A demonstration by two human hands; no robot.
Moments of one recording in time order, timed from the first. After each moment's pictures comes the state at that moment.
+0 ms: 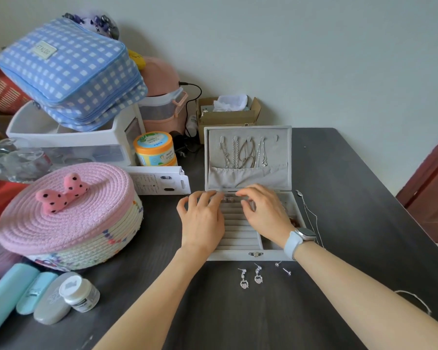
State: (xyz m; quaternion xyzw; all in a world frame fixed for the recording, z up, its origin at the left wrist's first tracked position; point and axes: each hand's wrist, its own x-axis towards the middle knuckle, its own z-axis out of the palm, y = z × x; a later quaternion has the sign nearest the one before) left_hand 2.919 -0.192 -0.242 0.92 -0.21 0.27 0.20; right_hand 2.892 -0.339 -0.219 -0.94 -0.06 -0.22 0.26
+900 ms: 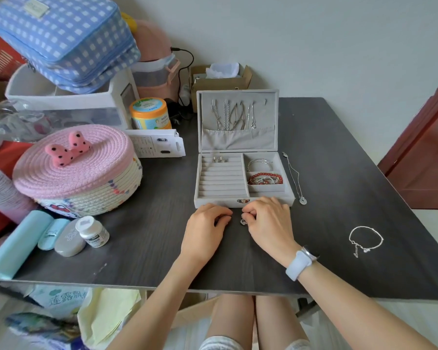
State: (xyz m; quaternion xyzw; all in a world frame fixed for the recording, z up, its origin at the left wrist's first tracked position) left_hand 2.808 -0.170 -0.254 0.89 -0.23 0.08 0.38; right_hand 2.776 -0.311 -0.246 -0.97 0.10 -0.13 0.20
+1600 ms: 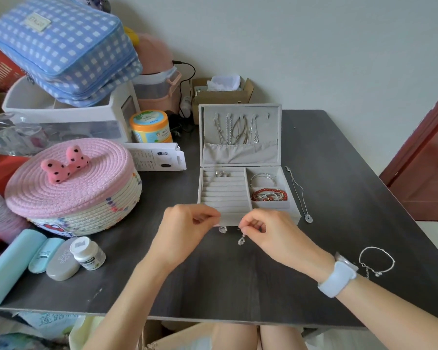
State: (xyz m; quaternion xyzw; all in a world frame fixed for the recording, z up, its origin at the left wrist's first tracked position) left_hand 2.828 -0.138 -0.192 0.87 -0.21 0.01 0.44; right_hand 2.772 -0.315 -0.195 -0.93 -0.02 -0.04 0.37
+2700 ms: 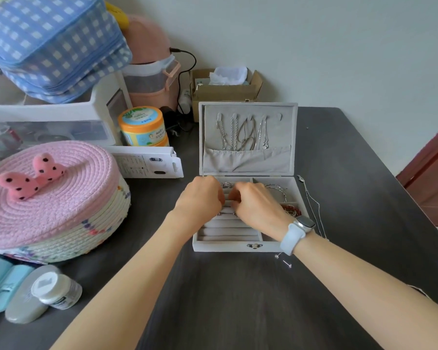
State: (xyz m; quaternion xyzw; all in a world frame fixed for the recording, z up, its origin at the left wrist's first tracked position) left_hand 2.940 -0.198 -0.198 0.95 -0.20 -0.09 0.21; right_hand 2.892 -0.318 -0.204 -0.97 0.01 -0.02 0.24
